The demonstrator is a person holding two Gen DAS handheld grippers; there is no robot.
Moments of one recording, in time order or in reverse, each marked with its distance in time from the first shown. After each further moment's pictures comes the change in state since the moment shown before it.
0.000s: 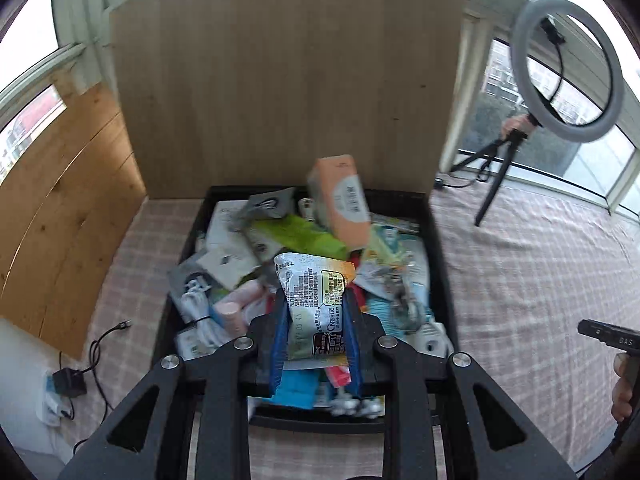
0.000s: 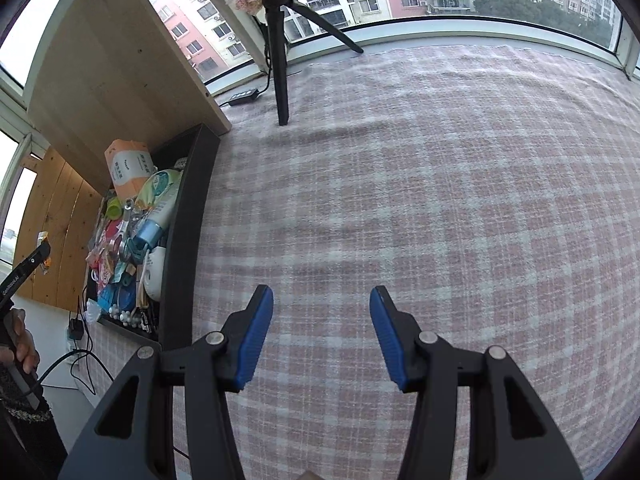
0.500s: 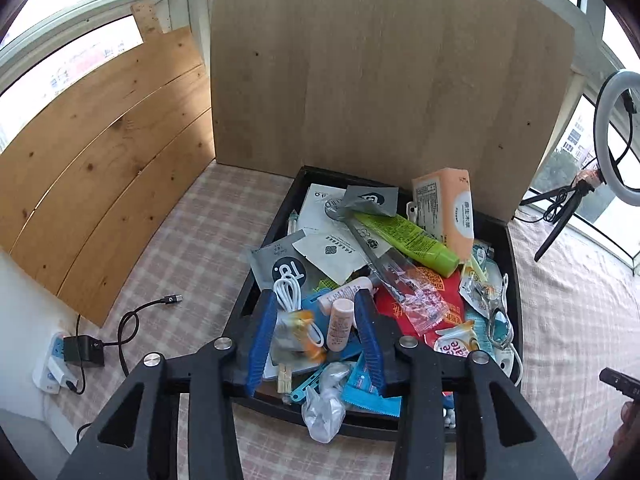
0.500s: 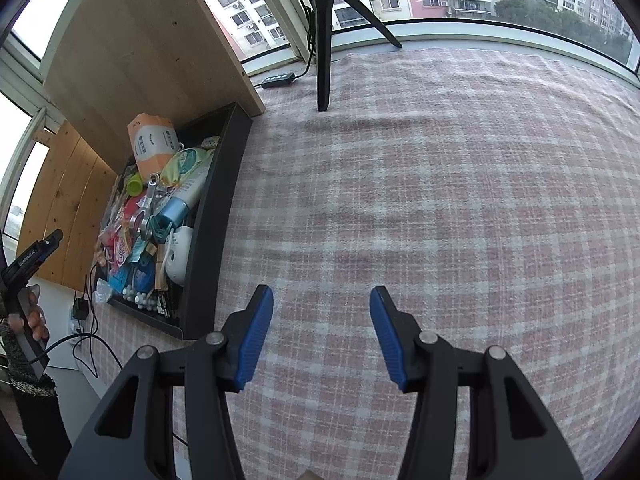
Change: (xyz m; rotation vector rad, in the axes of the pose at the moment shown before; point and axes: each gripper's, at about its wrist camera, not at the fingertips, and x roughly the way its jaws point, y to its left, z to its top) left arm 0.019 0.071 -0.011 -0.161 0.012 0.044; right arm 0.002 0.028 -0.009 -0.049 0.022 0.025
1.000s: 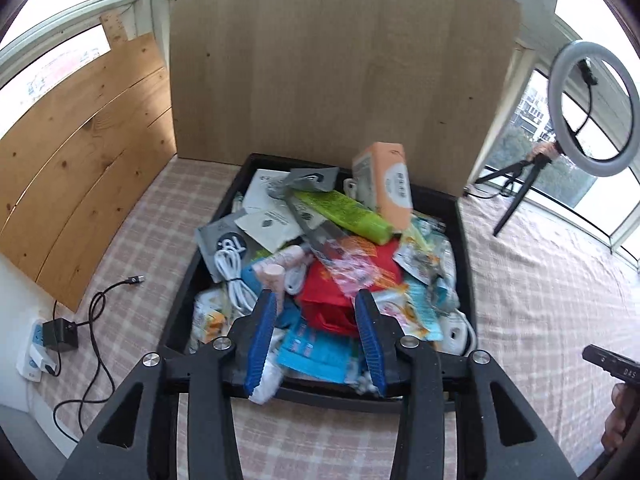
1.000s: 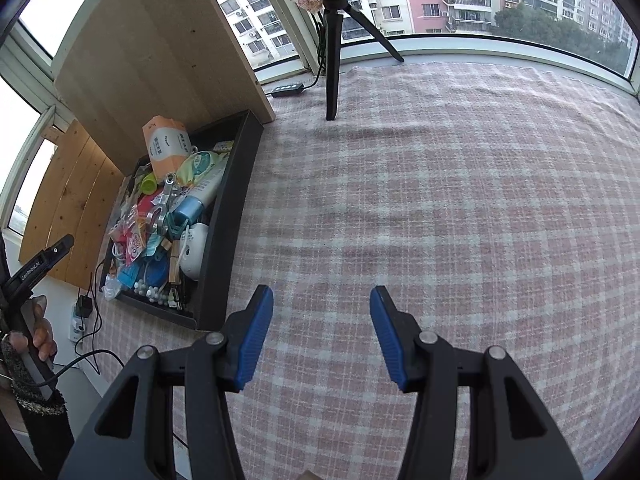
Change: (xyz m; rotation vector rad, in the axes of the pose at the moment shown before) left arm -0.035 -0.052 -0.031 0.056 -0.006 -0.093; right arm -0.027 0.016 -0.016 -0.013 -0.047 -0.009
